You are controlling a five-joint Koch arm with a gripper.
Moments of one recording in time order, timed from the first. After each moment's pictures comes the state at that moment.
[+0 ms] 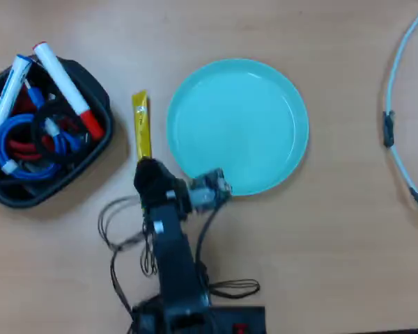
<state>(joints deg) 76.1 117.9 113.0 61.5 -40.3</state>
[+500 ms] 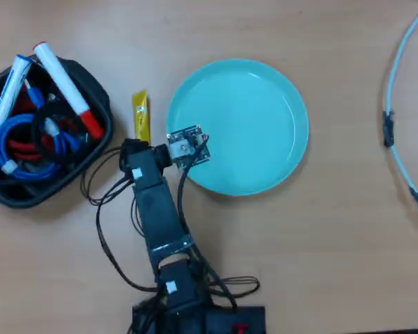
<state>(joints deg) 71.3 94.7 89.5 74.6 -63.4</state>
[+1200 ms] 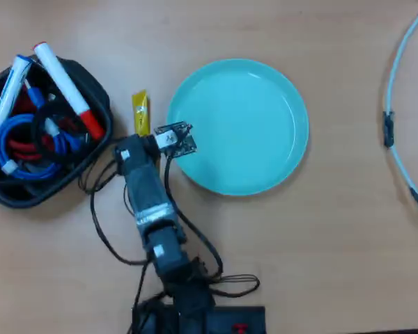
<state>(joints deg) 68.0 78.2 88.2 74.7 -66.9</state>
